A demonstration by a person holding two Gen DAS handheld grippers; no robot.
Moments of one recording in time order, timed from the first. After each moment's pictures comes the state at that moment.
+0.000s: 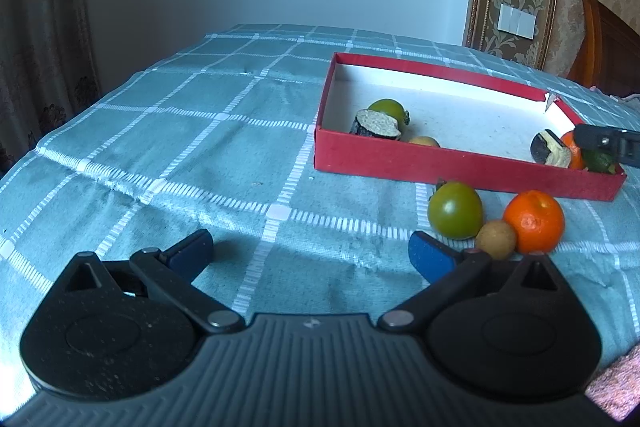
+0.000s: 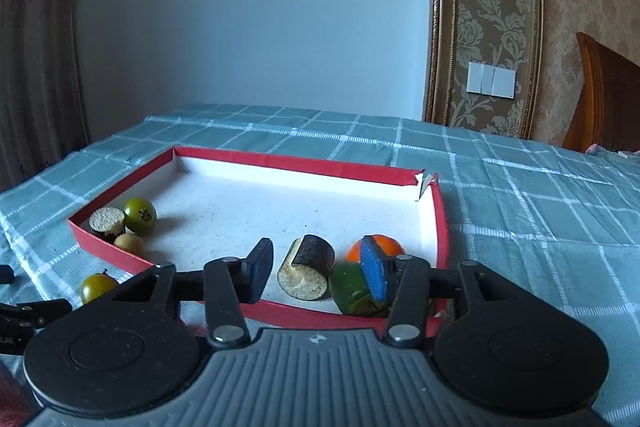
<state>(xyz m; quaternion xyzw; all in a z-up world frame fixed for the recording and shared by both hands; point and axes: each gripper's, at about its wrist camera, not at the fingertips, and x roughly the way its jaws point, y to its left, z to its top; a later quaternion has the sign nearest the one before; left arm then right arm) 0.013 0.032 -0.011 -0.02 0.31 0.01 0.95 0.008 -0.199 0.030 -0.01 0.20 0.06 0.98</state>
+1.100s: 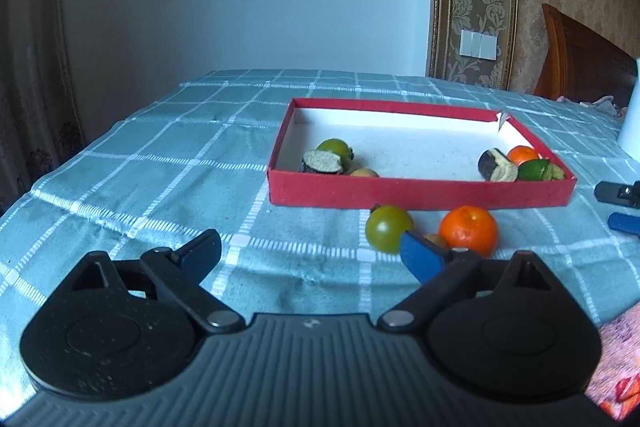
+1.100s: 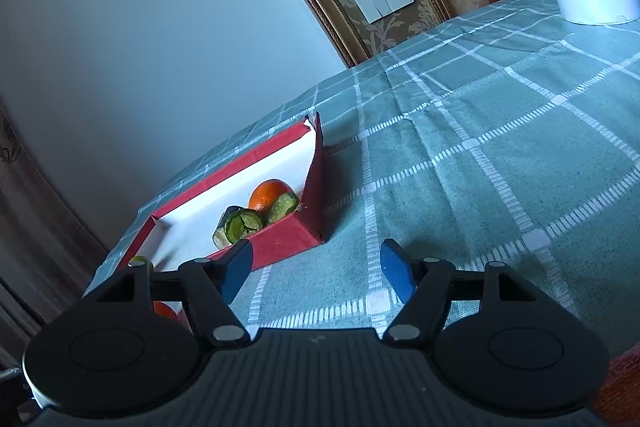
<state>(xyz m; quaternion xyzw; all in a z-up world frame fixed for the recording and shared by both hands) -0.019 0.010 0.013 0.00 0.25 -0.03 0.97 -0.050 -0.312 -0.012 0.27 0.21 0.04 0.94</state>
